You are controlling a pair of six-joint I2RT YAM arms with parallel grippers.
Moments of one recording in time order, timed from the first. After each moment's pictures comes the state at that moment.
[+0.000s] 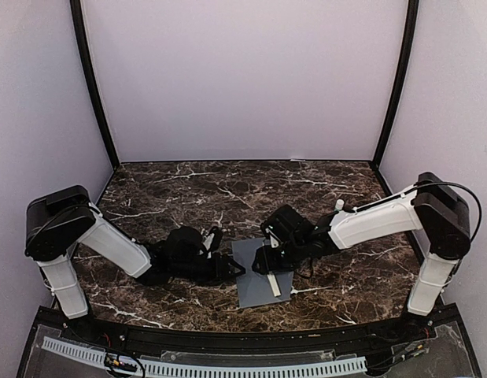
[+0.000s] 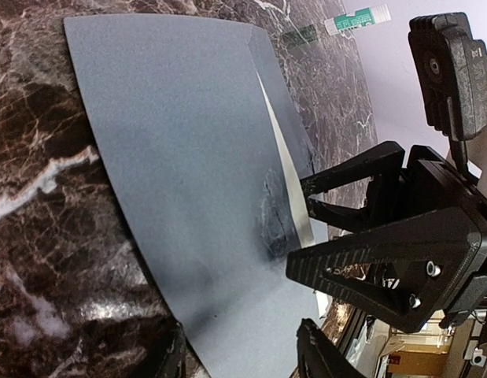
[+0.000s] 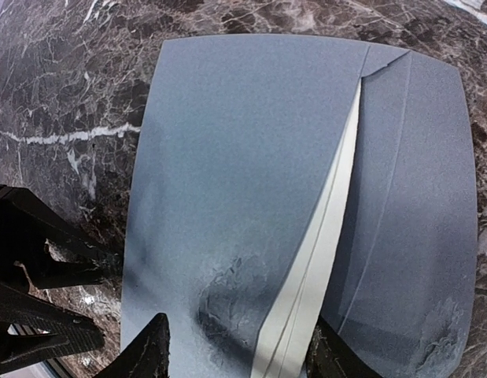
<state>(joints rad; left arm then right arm) -0.95 1.79 0.60 0.62 0.28 -1.02 1.00 1.78 0.98 -0.19 -0.09 0.71</state>
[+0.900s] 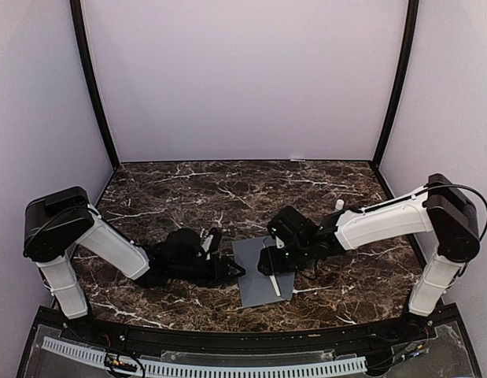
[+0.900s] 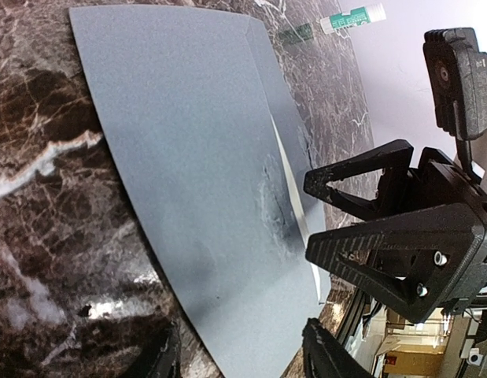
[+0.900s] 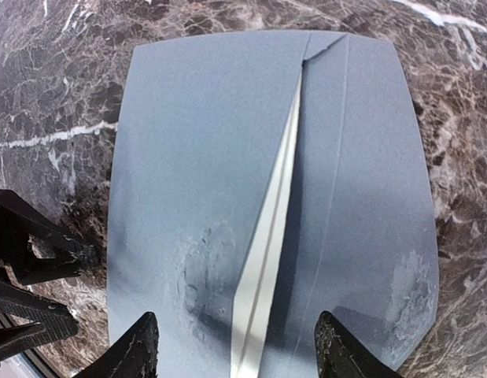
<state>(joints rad) -0.95 1.79 0.58 0.64 0.28 -1.04 1.01 1.73 0.97 -0.28 0.02 0.73</state>
